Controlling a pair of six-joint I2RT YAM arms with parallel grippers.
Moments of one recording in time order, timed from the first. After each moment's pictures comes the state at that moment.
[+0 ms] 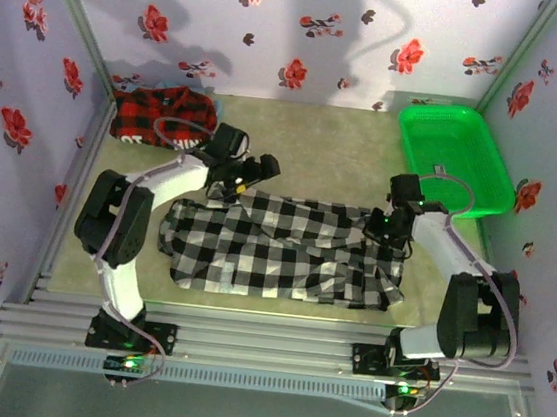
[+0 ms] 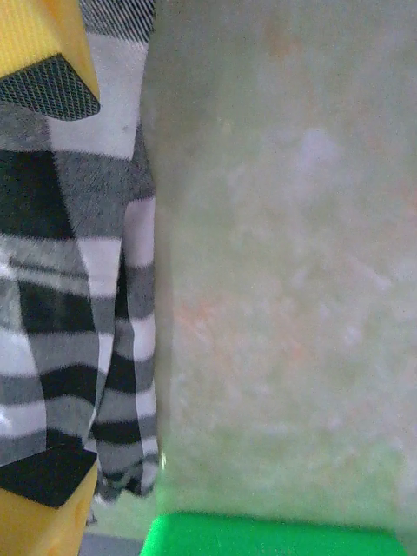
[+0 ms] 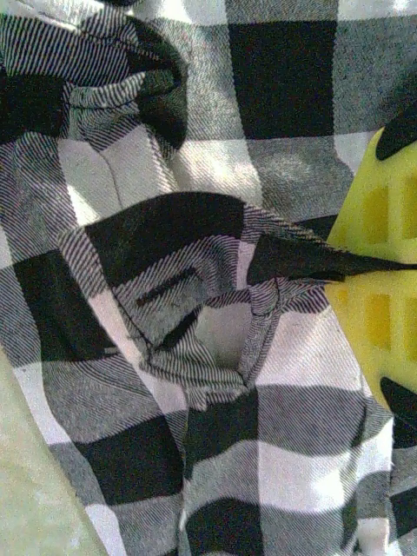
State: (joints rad) left arm -0.48 1.82 1.27 -0.29 0.32 -0.81; right arm 0.15 1.40 0.90 -0.74 -0.19 0.51
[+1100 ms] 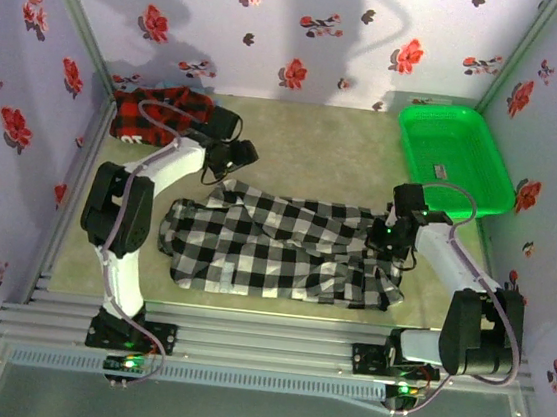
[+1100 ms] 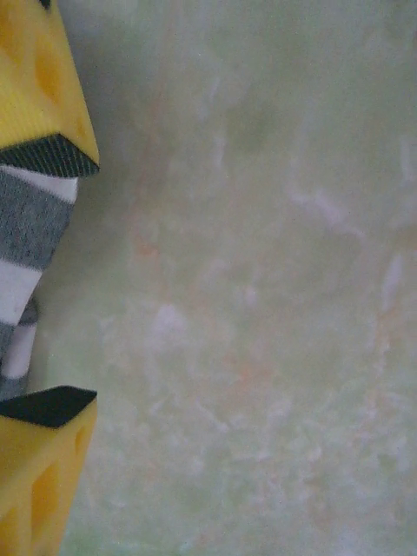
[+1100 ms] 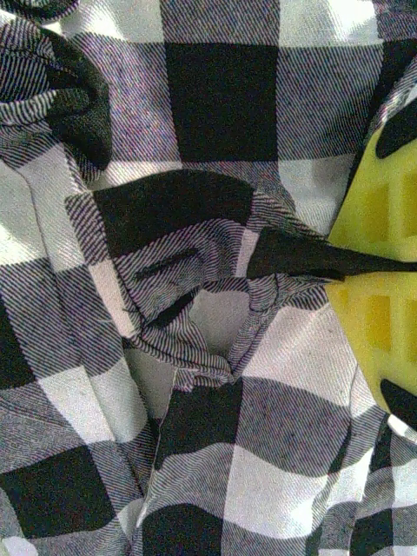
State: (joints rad) left arm -0.38 1.96 1.51 -0.55 0.08 -0.78; right arm 0.14 1.33 0.83 -0.77 -0.22 0.45
